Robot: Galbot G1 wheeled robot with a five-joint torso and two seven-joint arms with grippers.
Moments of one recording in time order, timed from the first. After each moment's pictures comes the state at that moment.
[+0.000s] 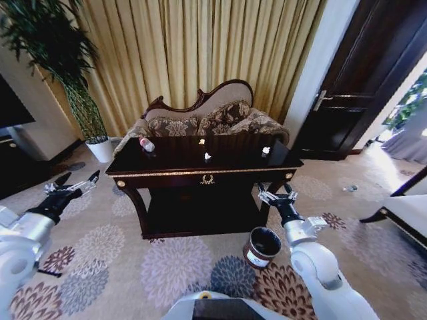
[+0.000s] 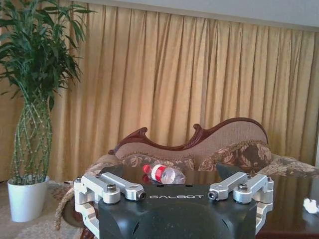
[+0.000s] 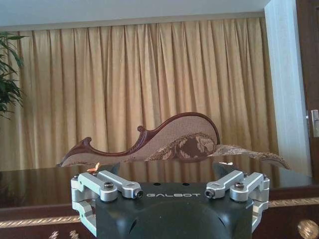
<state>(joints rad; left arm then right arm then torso) 1.68 -0.92 -1.25 -2.25 -1.00 0.34 0.02 -1.52 1.15 0.59 2.25 0.47 -0.11 0.18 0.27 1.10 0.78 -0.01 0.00</state>
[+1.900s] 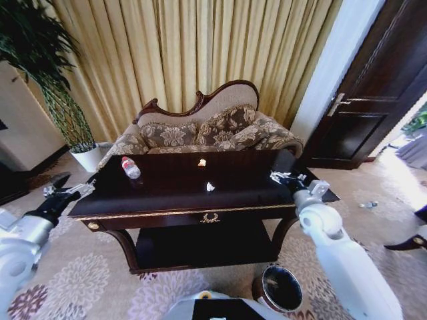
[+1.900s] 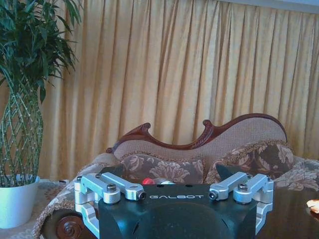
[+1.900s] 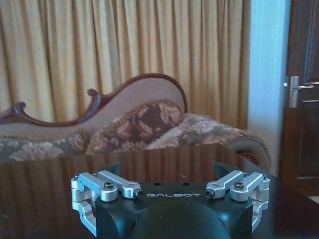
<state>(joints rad) 1.70 -0.93 -1.25 -2.25 -1.00 0.34 0.02 -1.16 0.95 0.63 1.96 0.73 -0.41 0.27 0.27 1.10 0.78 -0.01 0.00</state>
